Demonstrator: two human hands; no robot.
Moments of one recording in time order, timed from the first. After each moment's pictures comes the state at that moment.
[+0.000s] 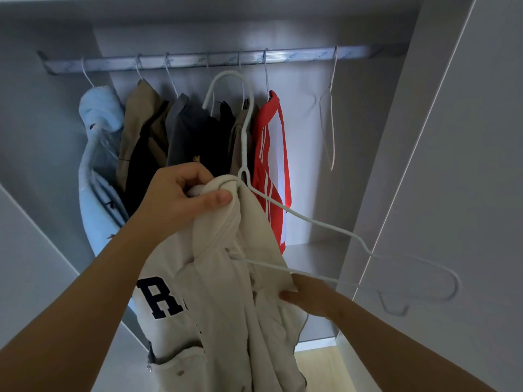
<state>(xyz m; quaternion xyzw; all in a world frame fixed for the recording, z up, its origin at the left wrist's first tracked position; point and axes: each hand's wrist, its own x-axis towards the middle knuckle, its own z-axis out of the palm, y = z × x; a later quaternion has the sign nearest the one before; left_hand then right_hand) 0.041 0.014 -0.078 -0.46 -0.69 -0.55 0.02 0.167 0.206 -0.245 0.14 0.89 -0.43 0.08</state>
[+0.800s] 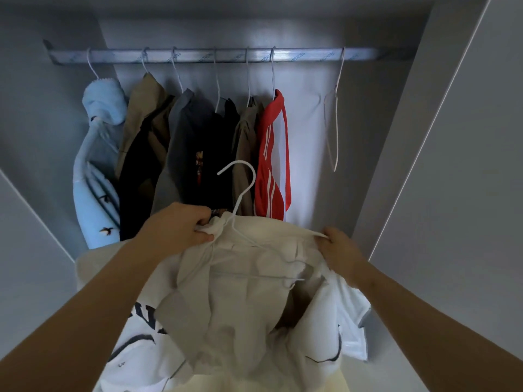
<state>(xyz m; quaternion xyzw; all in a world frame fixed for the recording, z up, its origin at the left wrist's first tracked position) -0.001 -0.001 -0.136 -0.41 -0.90 -0.13 0.02 0.158 0.248 -0.199 0.27 0.86 -0.42 -0.11</state>
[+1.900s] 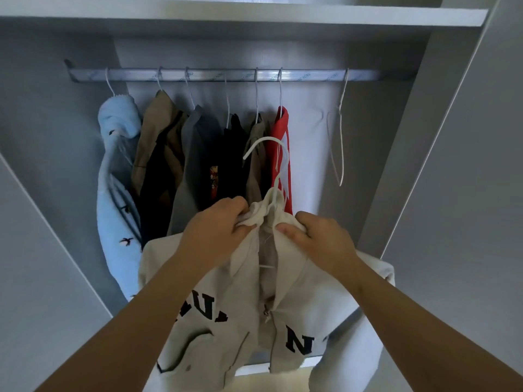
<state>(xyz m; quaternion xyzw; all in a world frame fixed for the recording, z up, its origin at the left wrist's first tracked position) 0.042 0.025 -0.119 -0.44 -0.84 -0.27 0.17 0.141 0.201 -0.138 0.10 0.95 -0.21 -0.19</state>
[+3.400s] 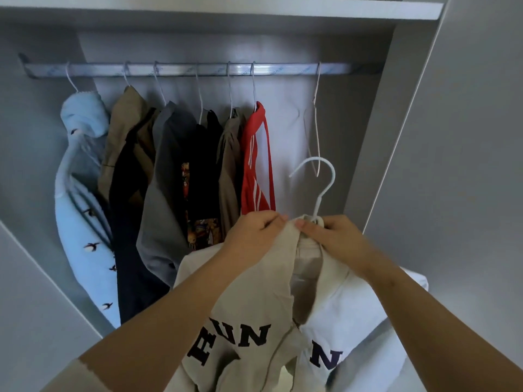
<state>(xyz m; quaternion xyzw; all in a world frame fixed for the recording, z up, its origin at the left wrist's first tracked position) 0.080 0.102 -0.140 -0.40 -0.77 -0.49 -0.09 0.187 0.238 -0.134 0.21 0.82 -0.51 -0.15</state>
